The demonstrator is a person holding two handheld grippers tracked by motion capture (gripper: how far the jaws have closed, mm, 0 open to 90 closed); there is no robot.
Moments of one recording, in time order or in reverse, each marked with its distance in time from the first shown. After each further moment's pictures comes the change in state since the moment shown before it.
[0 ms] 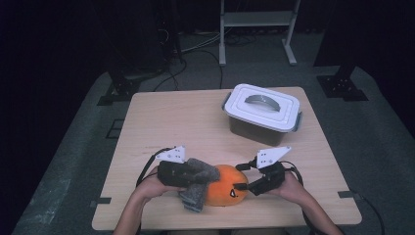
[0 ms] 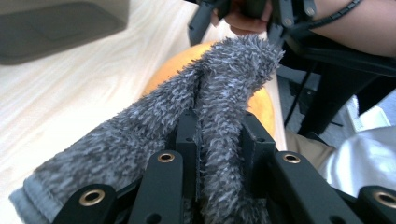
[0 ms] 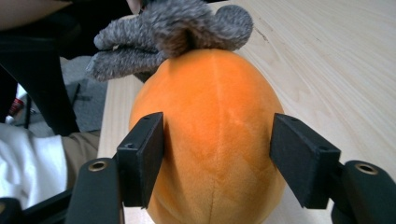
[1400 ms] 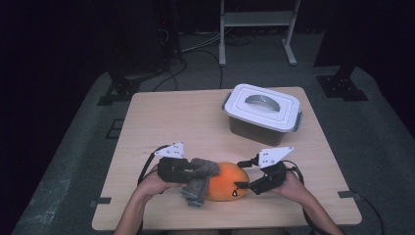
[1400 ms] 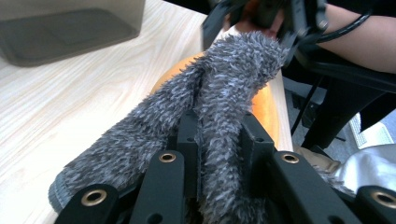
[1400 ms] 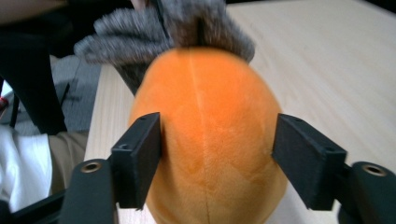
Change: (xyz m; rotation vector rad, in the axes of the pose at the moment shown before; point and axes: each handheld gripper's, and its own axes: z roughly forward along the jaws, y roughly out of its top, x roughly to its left) left arm 0.009 0.001 0.000 -0.039 0.026 -0.039; right arm -0.002 -0.001 -0.004 -0.018 -0.031 -0.032
